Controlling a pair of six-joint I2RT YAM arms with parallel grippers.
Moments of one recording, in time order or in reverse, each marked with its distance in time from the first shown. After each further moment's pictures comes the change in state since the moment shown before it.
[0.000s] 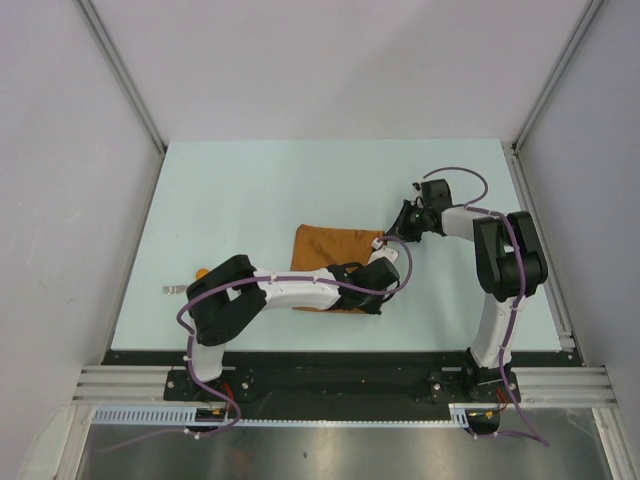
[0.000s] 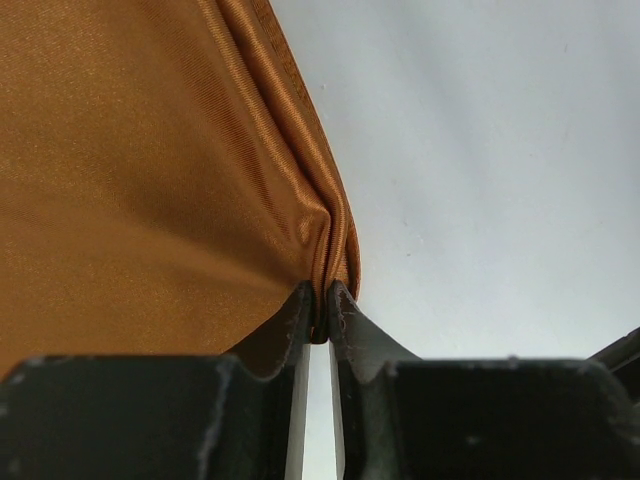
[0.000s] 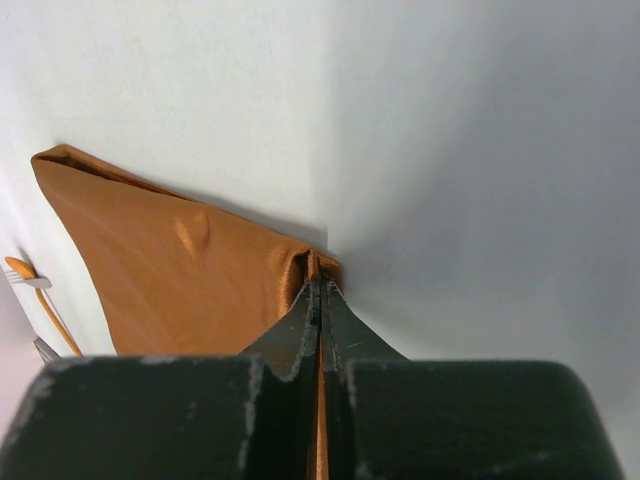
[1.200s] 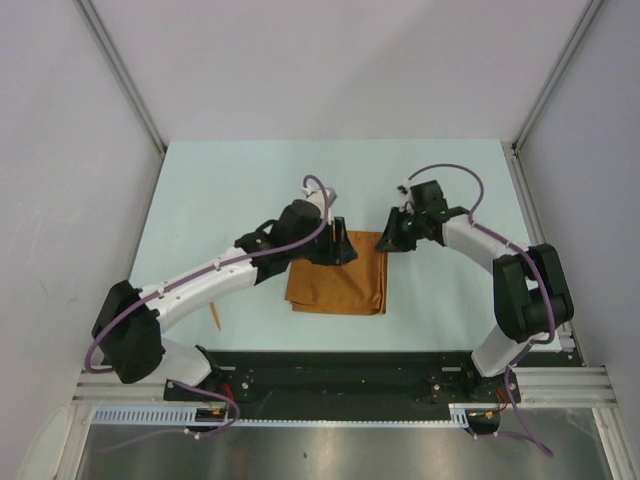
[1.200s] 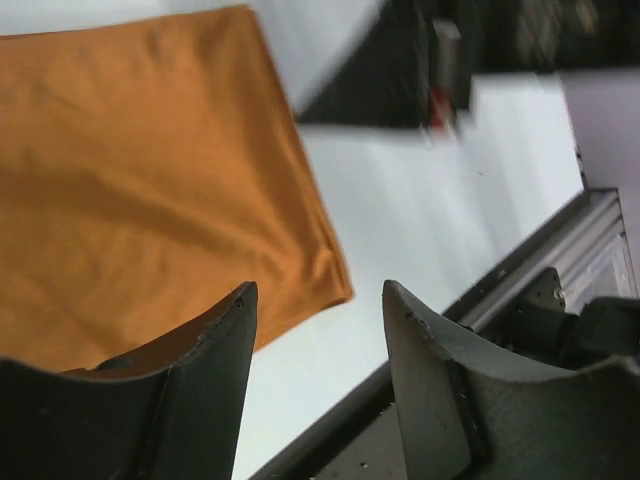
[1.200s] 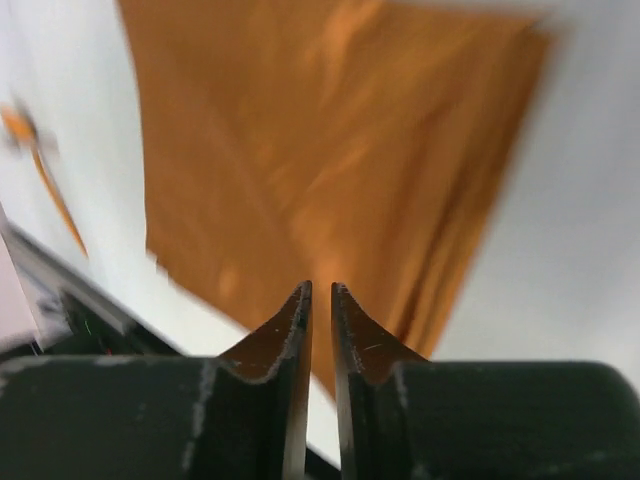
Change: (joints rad) left arm 0.293 -0.498 -0.151 0.026 0.277 -0.016; right arm 0.093 -0.281 -0.065 -0.216 0.009 -0.048
